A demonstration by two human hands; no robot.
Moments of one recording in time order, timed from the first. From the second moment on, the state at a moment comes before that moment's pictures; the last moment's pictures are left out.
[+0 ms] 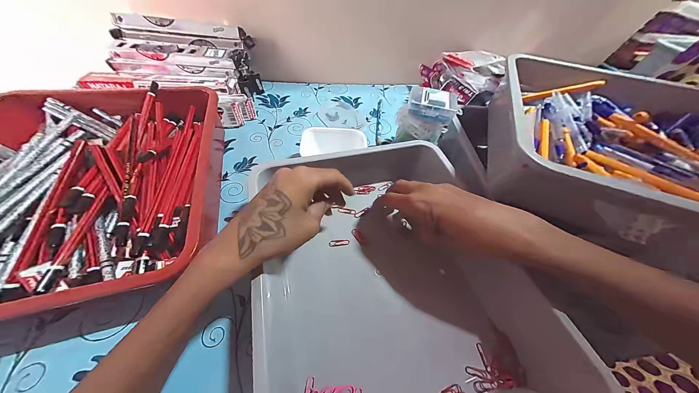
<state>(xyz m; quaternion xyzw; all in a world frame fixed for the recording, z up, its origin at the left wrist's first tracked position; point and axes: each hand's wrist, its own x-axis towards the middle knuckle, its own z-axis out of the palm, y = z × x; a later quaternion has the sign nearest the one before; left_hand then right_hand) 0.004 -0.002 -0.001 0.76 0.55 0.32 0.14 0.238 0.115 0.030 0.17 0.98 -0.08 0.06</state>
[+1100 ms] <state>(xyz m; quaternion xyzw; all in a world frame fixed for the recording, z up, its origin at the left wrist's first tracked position) 0.018 0.005 0.003 0.64 0.71 0.28 0.05 0.260 0.108 0.014 0.00 1.00 0.00 0.00</state>
